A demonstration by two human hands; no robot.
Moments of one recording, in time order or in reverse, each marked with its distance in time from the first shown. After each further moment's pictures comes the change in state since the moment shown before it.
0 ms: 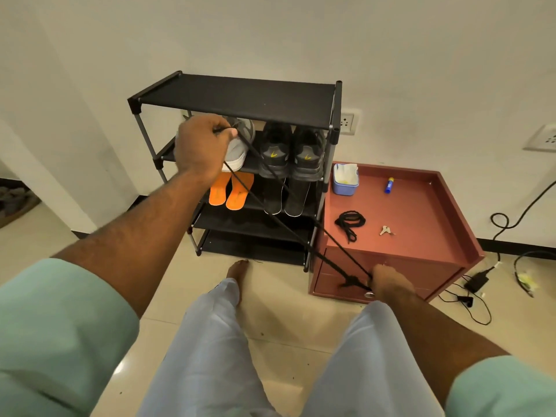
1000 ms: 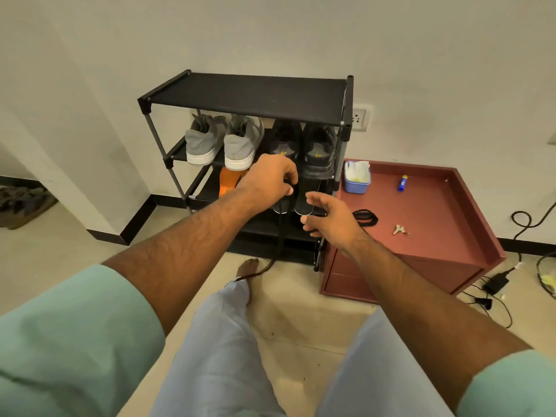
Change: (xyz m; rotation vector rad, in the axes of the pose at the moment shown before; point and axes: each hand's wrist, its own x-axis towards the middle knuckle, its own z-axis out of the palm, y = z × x) left_hand -0.034 0.022 0.048 0.139 -0.685 0.196; right_hand -0.030 -0.136 -0.072 1.063 -0.026 -0.594
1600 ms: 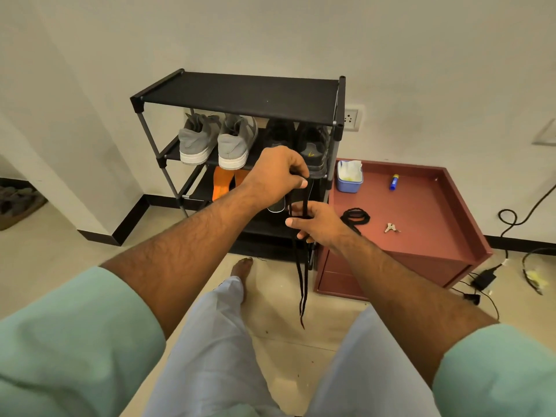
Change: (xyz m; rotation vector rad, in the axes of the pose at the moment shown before) left_hand -0.004 0.026 -0.001 -0.230 0.069 0.061; right_hand -0.002 -0.004 0.007 -0.074 -0.079 0.115
